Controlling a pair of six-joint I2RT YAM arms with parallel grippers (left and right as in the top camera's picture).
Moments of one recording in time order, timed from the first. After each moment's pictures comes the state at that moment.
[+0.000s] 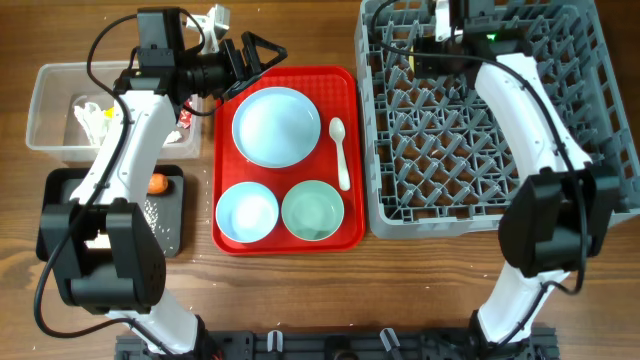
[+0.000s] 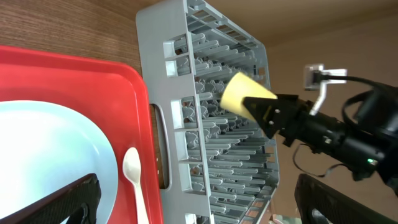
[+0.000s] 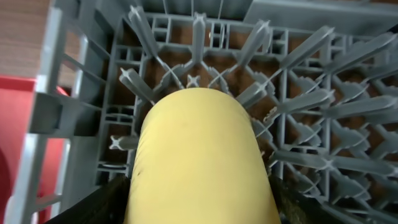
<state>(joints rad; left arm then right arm) -0.02 1.83 1.45 -0.41 0.89 -0.53 0.13 2.01 1.74 -0.72 0.04 -0.03</state>
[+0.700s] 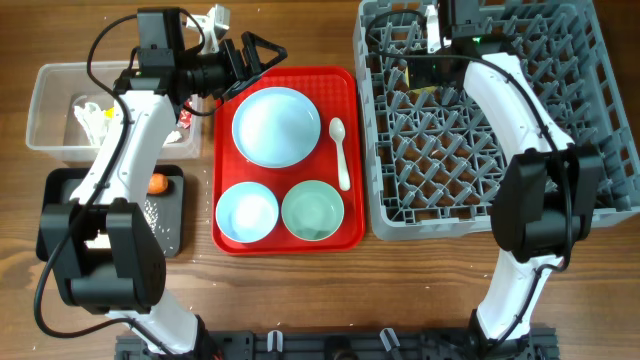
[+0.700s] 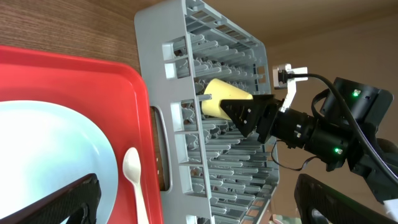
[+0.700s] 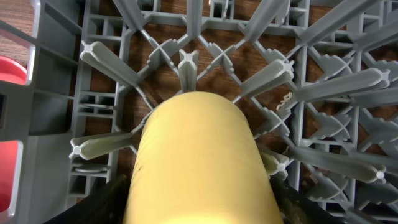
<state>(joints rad) -0.02 1.83 1.45 -0.41 0.89 -0.53 0.13 2.09 1.73 -0.71 0.04 -0.04</state>
